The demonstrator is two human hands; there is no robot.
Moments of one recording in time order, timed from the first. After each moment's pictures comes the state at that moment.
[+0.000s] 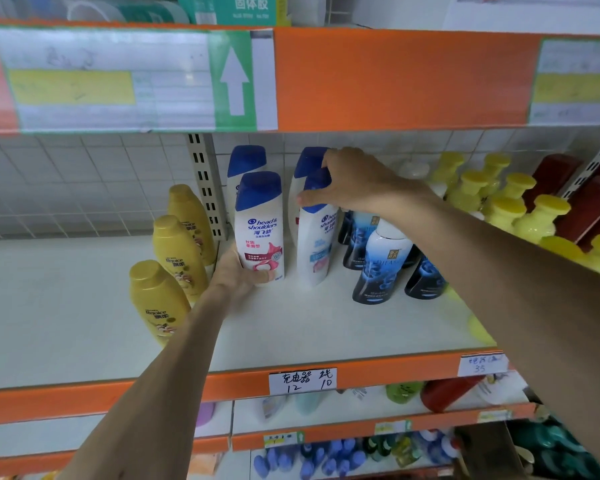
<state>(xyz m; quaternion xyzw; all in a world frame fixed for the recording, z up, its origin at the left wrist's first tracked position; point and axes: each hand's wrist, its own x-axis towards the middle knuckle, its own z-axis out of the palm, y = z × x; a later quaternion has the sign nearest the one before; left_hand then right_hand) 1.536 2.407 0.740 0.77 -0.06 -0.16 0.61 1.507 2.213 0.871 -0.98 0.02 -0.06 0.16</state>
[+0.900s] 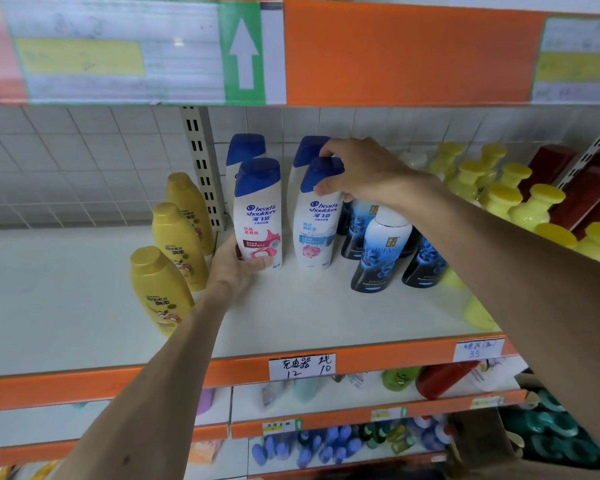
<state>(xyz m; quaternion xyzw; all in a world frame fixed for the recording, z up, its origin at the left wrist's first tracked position) 1.532 2.414 0.726 0.75 -0.08 -0.12 0.65 1.490 2.208 0.874 -0.97 0.04 -0.07 0.24</state>
